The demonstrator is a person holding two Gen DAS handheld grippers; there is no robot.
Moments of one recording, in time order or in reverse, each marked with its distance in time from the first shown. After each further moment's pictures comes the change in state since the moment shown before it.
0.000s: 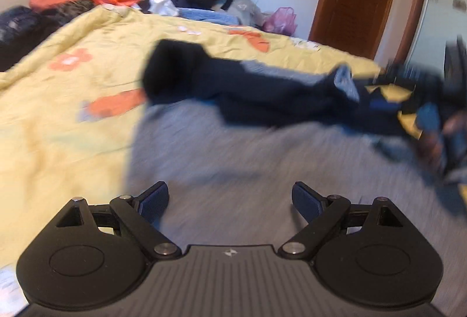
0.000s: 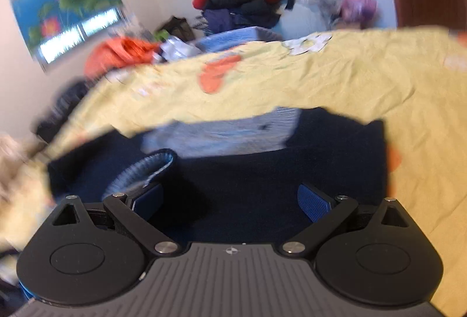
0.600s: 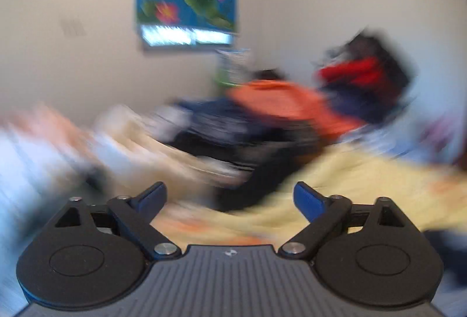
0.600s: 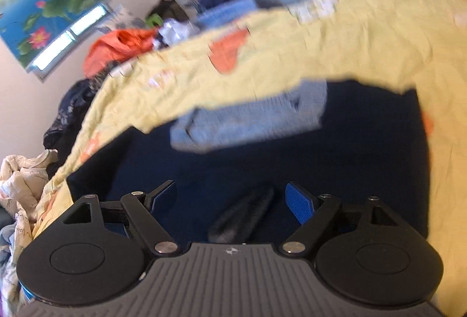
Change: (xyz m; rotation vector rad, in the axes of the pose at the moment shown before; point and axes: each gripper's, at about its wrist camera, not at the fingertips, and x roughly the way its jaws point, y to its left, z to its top) left arm -0.184 0.223 0.102 -0.296 -0.367 0.503; right arm 0.021 0.020 0.009 0.129 0.154 -0.012
